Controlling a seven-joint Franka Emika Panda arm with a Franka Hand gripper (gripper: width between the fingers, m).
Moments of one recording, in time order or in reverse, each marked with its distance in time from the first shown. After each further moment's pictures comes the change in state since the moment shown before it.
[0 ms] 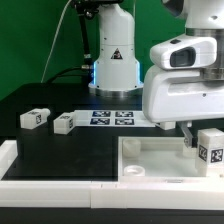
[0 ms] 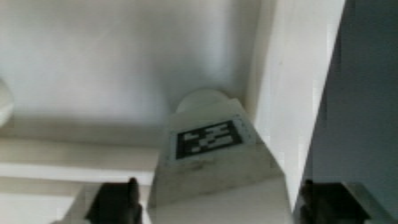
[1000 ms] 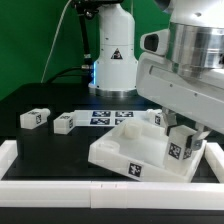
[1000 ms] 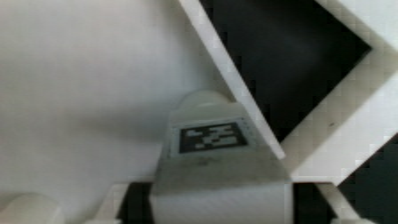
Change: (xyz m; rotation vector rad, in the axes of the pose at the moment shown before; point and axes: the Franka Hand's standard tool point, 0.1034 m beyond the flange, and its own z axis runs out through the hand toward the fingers) arm -0.009 0.046 -0.004 -0.149 0.032 1.068
